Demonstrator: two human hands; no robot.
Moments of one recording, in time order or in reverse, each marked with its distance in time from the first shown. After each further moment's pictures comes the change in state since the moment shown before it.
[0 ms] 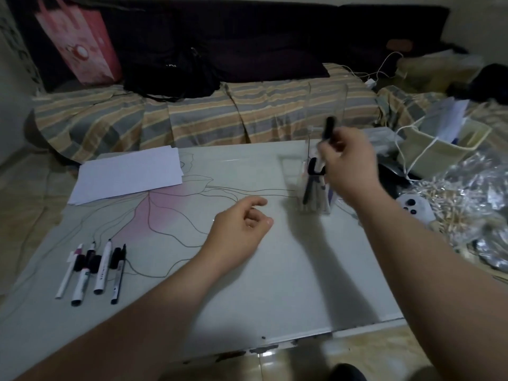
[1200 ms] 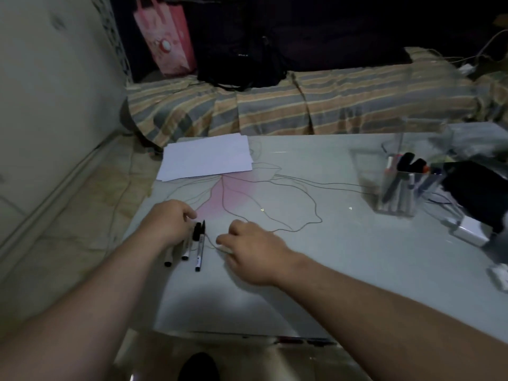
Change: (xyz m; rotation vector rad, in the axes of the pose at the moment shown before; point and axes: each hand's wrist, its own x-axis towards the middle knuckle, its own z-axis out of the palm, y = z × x) left_hand -0.035 -0.104 -0.228 0.781 0.147 -0.478; right_hand -0.178 -0.102 0.206 -0.304 -0.935 -0.612
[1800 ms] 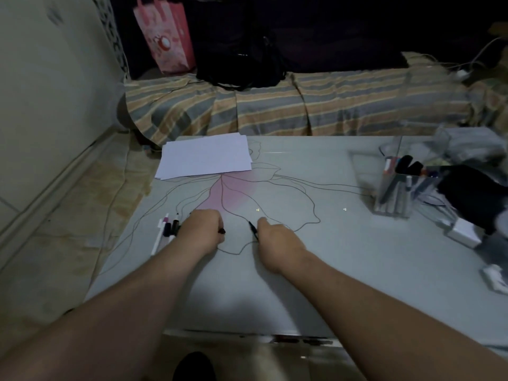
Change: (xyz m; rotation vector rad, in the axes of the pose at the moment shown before) left_hand -0.005 0.046 0.042 0.187 -0.130 0.098; right_hand -0.006 0.028 0.004 0.036 -0.057 0.439
